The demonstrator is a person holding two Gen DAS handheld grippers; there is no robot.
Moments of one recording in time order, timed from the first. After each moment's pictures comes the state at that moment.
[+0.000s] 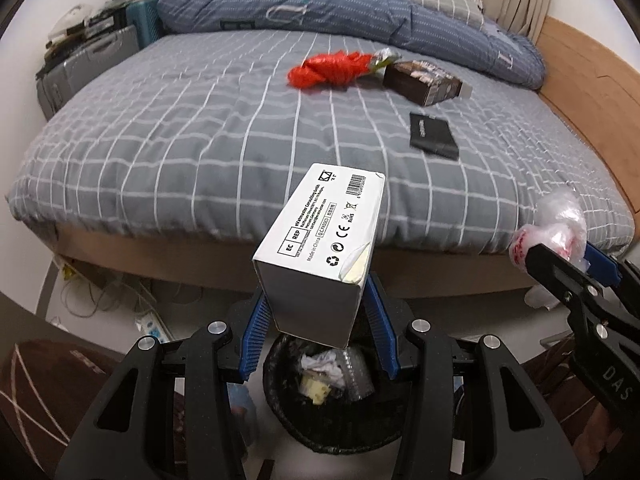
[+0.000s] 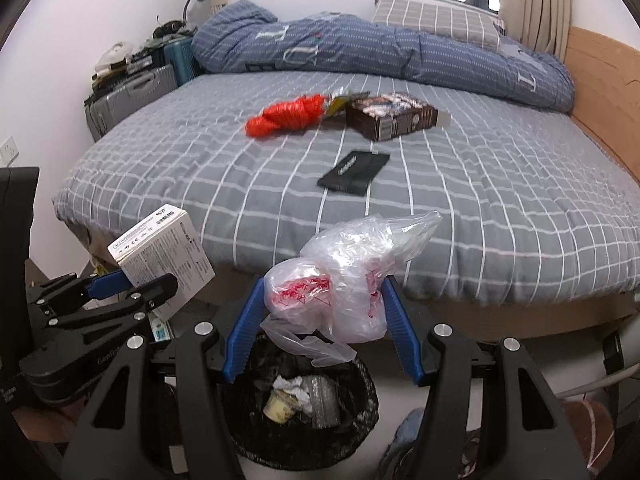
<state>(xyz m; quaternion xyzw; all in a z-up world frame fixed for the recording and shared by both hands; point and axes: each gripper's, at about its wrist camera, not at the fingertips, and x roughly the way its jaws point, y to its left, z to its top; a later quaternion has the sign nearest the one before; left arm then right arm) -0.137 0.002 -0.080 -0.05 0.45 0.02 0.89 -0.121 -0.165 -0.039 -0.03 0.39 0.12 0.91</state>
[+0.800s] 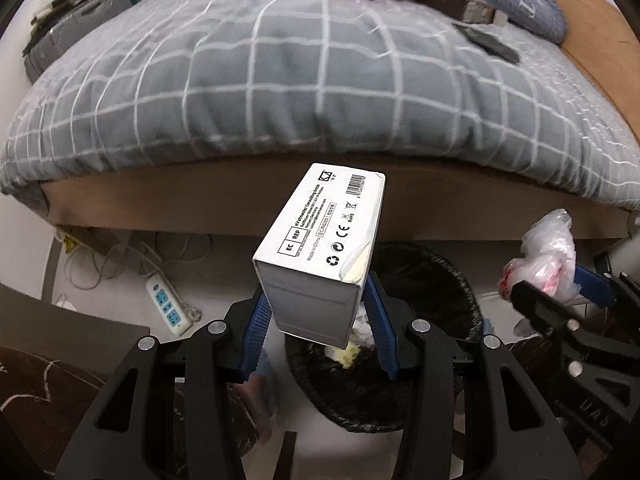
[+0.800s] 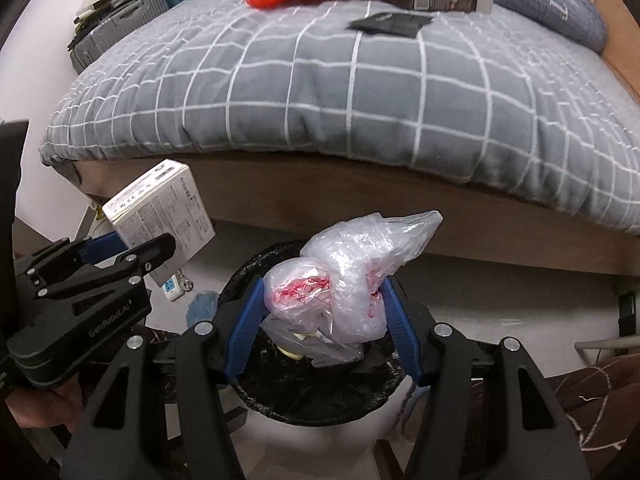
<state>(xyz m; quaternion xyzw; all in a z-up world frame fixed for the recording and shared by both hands) -0.129 0.028 -0.168 -0.04 0.53 0.03 0.84 -0.102 -0.131 -0.141 -0.03 0.52 0.14 0.84</state>
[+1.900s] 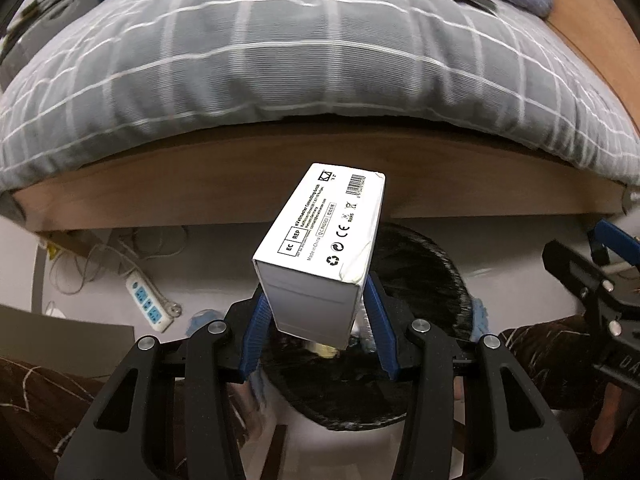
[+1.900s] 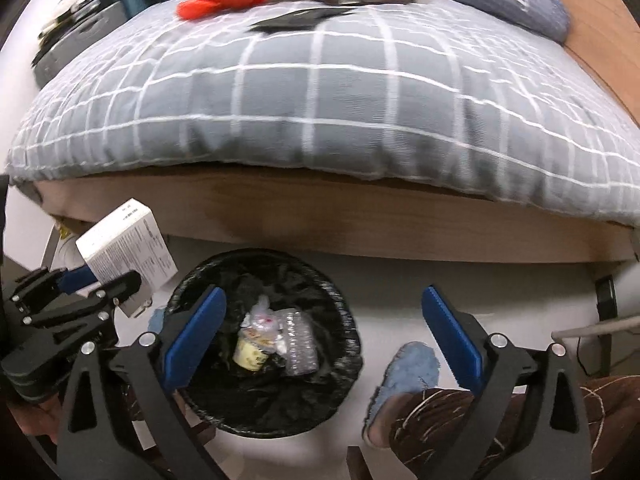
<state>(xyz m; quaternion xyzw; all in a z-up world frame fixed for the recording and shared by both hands) -0.113 -0.020 -0.195 -0.02 0.56 -0.02 0.83 -0.092 -0.199 -0.152 -0.03 0.51 0.06 0.86</state>
